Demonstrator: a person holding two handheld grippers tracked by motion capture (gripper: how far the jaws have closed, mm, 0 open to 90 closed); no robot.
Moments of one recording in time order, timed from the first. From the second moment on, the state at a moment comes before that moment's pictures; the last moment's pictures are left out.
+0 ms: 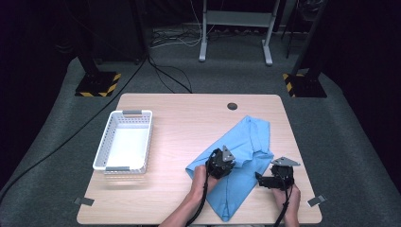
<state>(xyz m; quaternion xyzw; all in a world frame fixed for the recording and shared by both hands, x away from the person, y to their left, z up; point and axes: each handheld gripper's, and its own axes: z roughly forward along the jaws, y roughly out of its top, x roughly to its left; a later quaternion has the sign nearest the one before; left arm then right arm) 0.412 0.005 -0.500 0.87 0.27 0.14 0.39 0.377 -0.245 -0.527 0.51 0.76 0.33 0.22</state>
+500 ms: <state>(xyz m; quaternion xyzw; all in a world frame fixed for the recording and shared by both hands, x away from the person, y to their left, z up) 0.437 0.032 -0.476 0.84 0.30 0.17 0.42 0.377 -0.246 -0.527 0.52 0.76 0.33 0.22</state>
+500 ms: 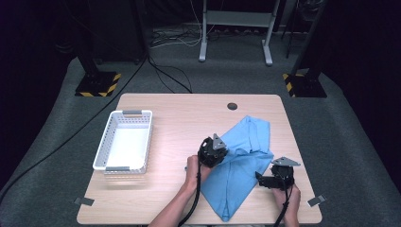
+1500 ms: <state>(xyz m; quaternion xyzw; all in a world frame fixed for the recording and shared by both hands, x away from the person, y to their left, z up) 0.504 0.112 -0.465 0.77 0.43 0.22 0.41 0.377 -0.246 -0.527 0.52 0.75 0.33 0.22</state>
